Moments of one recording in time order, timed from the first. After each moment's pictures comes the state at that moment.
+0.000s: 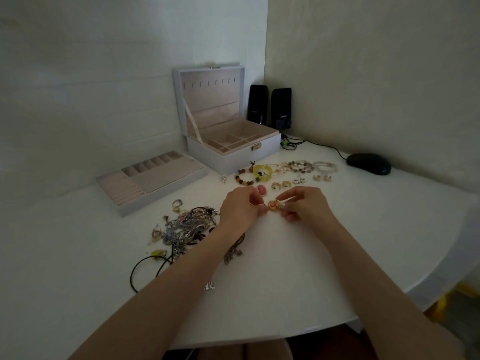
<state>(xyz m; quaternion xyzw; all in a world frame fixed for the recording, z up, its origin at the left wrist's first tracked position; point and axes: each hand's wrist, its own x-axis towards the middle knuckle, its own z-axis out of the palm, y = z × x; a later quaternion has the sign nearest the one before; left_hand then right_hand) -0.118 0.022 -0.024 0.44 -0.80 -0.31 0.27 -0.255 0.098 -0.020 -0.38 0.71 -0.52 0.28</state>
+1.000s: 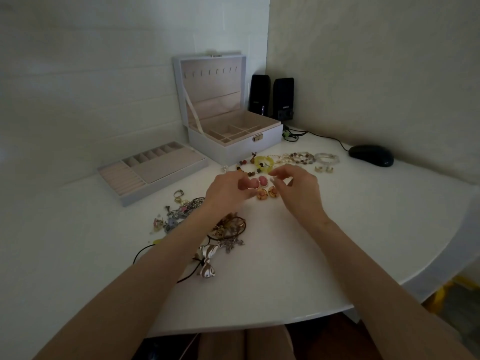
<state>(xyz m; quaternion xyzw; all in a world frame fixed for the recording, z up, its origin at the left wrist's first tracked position) -0.092 0.007 -0.008 0.42 -0.84 -0.25 0.23 -0.232 0.085 -0.021 -0.50 0.71 -0.49 0.04</state>
